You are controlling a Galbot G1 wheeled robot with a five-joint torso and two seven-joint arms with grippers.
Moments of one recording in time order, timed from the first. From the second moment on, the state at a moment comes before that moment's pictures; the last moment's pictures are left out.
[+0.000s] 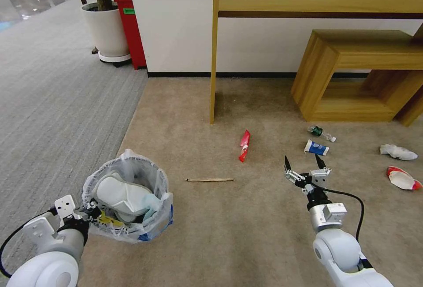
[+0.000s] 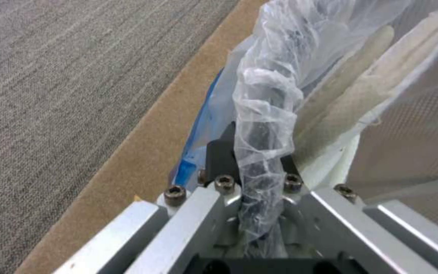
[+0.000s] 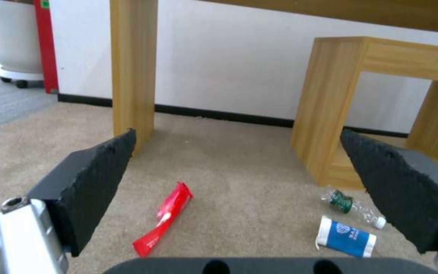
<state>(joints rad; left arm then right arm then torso) 1.62 -1.35 -0.84 -2.31 -0.78 0.65 -0.47 -1.36 1.11 0.44 1.81 0.27 0.20 0.20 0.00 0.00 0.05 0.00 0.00</state>
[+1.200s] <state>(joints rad) 1.63 -1.37 -0.83 -2.32 -0.77 0.64 -0.46 -1.37 1.12 0.44 1.81 0.26 0.21 0.20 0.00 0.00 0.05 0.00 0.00</state>
